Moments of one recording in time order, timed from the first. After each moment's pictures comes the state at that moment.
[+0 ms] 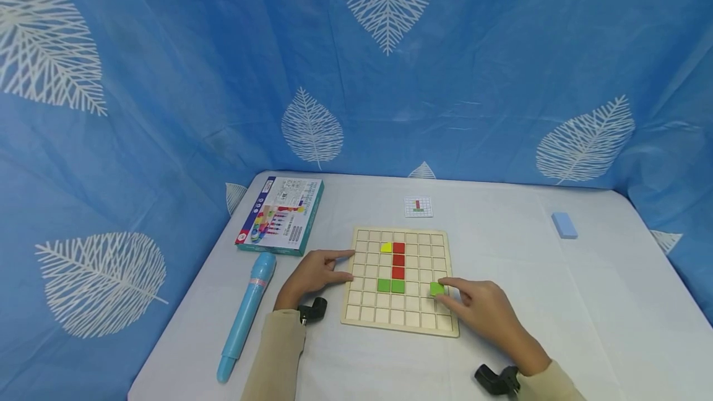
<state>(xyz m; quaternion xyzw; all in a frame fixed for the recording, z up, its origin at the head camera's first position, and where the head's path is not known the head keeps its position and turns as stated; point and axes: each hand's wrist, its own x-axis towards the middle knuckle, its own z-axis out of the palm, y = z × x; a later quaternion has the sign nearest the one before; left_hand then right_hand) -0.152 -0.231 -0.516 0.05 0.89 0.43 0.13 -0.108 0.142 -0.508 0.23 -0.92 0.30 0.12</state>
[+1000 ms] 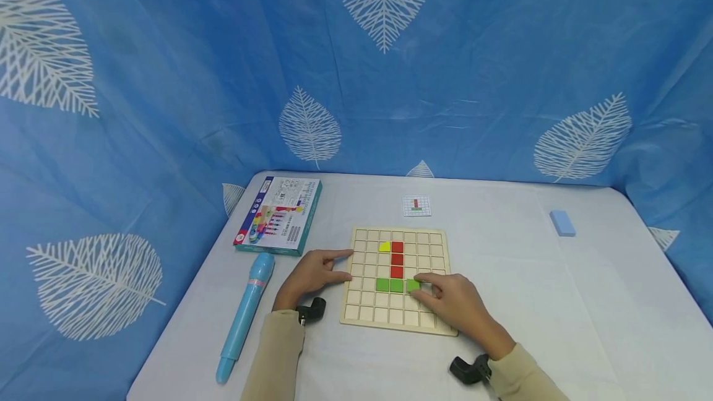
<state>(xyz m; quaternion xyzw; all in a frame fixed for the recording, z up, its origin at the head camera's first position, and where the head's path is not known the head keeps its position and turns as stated) -0.152 -0.229 -0.517 0.04 0.90 0.42 0.13 -0.124 0.106 -0.525 0.24 -0.91 0.33 0.07</state>
